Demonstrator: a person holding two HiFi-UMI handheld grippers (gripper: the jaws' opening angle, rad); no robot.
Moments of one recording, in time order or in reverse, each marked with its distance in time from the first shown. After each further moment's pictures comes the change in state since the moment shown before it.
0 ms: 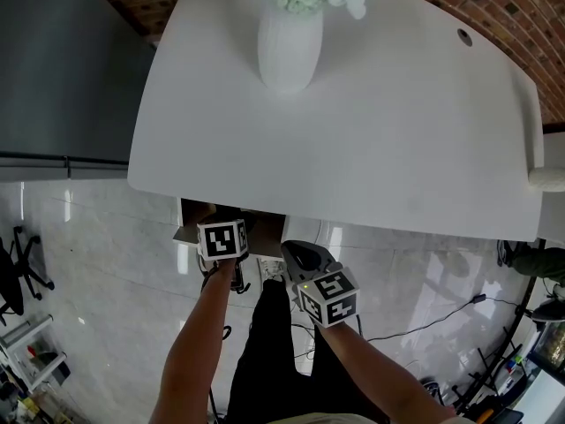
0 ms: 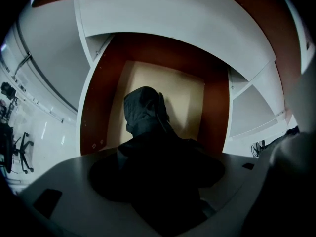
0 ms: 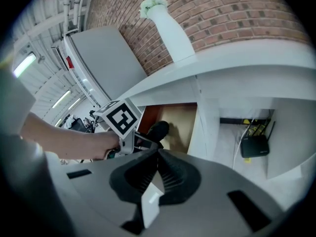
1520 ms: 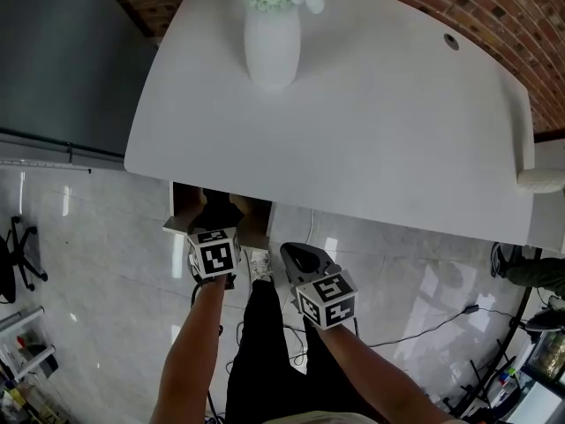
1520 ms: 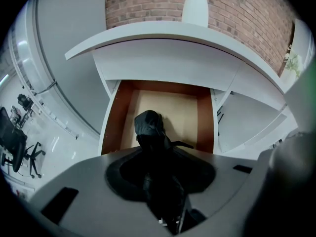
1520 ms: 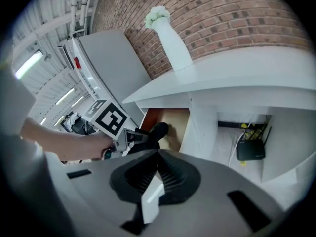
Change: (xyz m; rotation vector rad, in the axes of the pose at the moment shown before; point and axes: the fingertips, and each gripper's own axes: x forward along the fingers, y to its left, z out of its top) left arm -0.055 -0.011 0.005 0.053 -0.248 0.162; right arm -0.049 -0.006 -0.009 -0.046 -0.016 0.014
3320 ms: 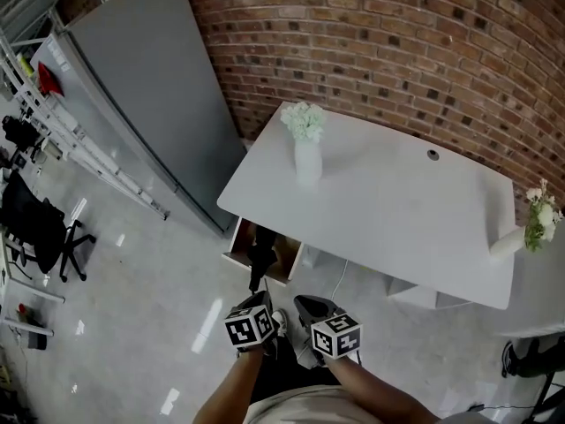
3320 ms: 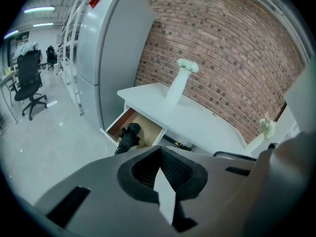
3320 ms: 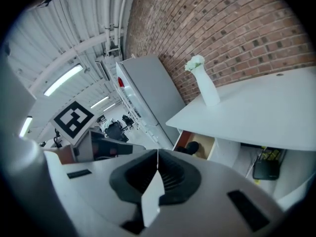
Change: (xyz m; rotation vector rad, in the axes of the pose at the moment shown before) left arm -0.300 -0.122 -0.027 -0.446 -0.267 -0.091; right arm -0.198 0.100 0.038 -0.149 -0.139 0.302
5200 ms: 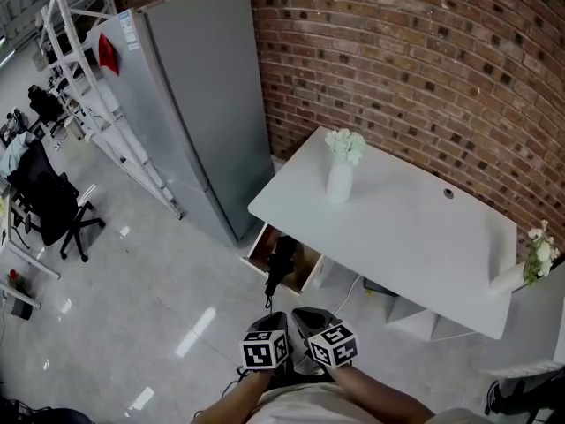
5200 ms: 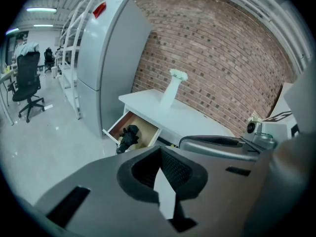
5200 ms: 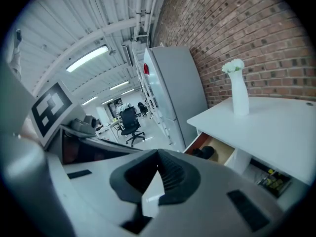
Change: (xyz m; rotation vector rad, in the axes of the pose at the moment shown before) left arm -0.070 0.002 -0.027 0.018 -0.074 -0.059; right arm 0.017 0.082 -0.014 -0.267 0.092 0.121
